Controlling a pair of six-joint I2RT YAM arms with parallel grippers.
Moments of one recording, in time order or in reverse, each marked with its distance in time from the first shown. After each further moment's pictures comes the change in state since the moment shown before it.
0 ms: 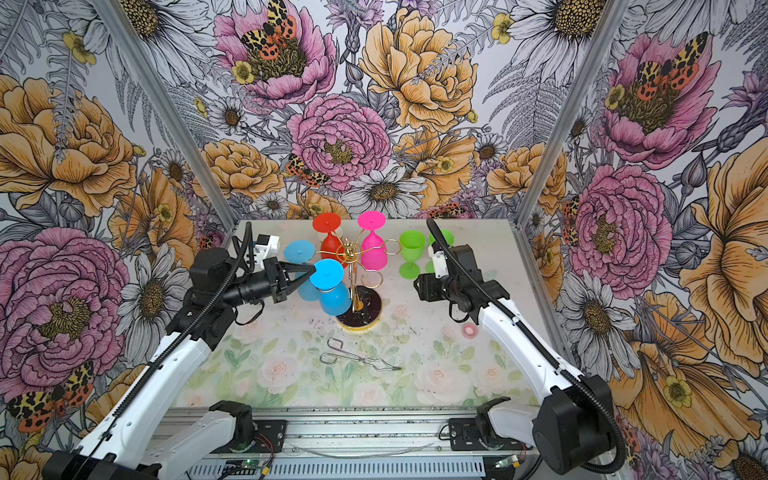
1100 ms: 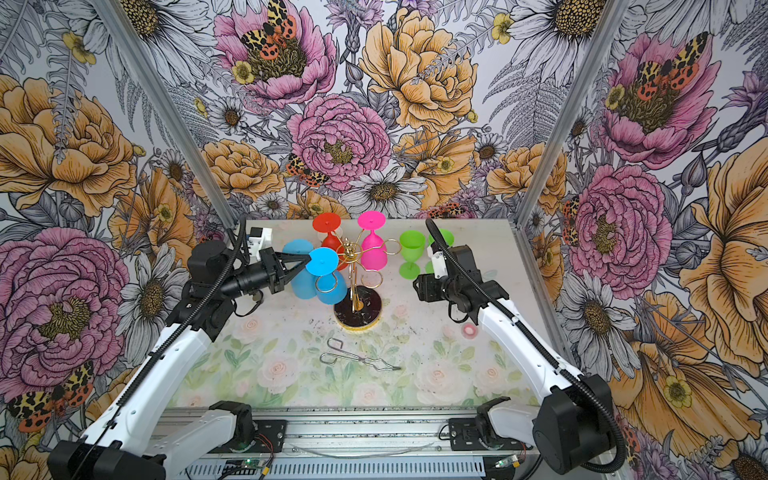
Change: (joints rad) left arm 0.047 0.047 0.047 0.003 -0.059 0.000; right arm 0.005 0.000 -0.005 0.005 0.000 0.005
